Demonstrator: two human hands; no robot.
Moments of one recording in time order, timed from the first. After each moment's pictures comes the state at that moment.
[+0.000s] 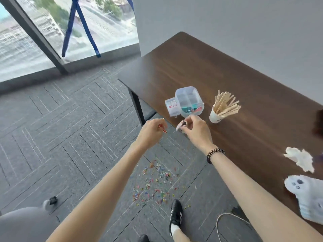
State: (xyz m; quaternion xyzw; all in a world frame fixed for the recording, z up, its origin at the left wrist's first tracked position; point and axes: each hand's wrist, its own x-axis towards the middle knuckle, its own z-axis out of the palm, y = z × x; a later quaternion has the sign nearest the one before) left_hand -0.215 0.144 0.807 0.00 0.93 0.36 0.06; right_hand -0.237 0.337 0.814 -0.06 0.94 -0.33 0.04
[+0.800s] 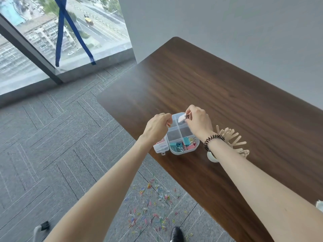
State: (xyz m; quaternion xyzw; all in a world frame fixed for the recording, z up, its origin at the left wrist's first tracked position) left_hand -0.441 0.205 0.760 0.04 0.98 0.20 0.06; right_hand -0.469 0.370 0.765 -0.07 0.96 -0.25 0.04
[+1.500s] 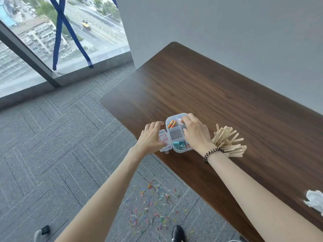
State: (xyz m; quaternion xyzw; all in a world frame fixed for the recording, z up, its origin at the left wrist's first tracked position) left_hand -0.389 0.170 0.769 0.02 0.96 0.23 0.15; right_hand -0.417 0.356 0.785 -0.17 0.97 -0.17 -0.01
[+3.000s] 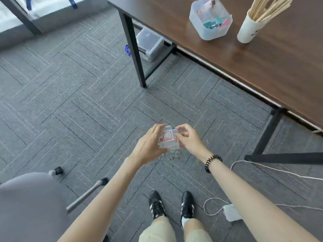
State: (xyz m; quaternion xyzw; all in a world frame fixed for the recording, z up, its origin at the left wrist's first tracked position) left_hand 0.007 0.069 0.614 0.11 0.93 0.31 0.15; right_hand -0.014 0.254 0.609 0.12 0.78 -0.56 0.27
